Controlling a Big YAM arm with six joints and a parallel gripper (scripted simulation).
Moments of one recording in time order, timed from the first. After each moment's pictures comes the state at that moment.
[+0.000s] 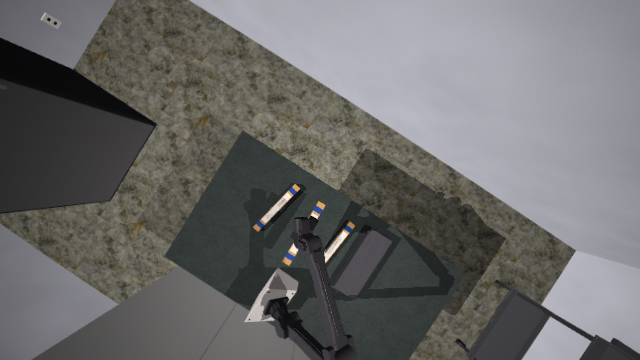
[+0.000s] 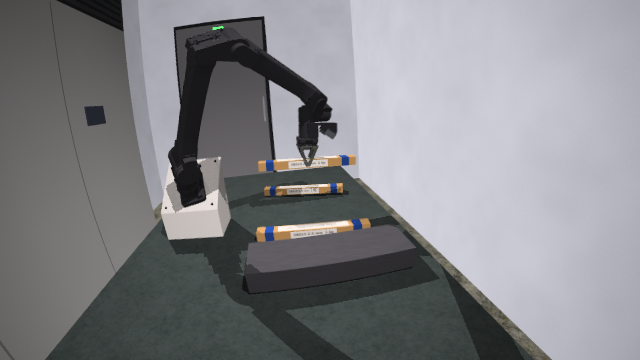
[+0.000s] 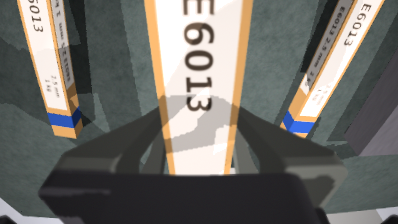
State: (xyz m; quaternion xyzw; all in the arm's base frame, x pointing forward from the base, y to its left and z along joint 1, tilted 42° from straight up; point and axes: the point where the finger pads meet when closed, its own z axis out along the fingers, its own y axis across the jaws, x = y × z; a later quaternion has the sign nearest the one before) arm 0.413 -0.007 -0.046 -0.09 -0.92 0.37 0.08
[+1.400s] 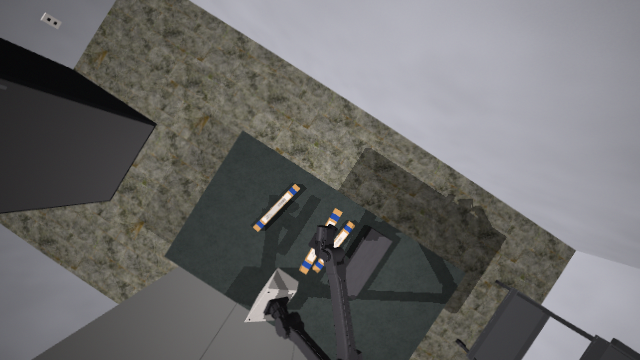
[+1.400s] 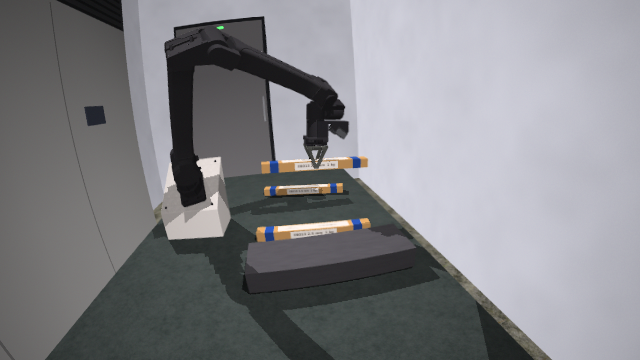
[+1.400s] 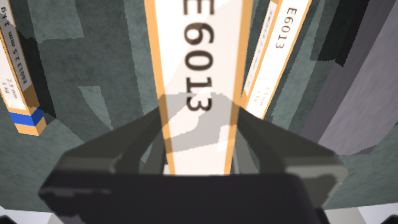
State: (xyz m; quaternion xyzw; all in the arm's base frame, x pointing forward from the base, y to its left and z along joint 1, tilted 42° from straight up) arm 0.418 -0.067 0.023 -0.09 -0.92 0.37 0.09
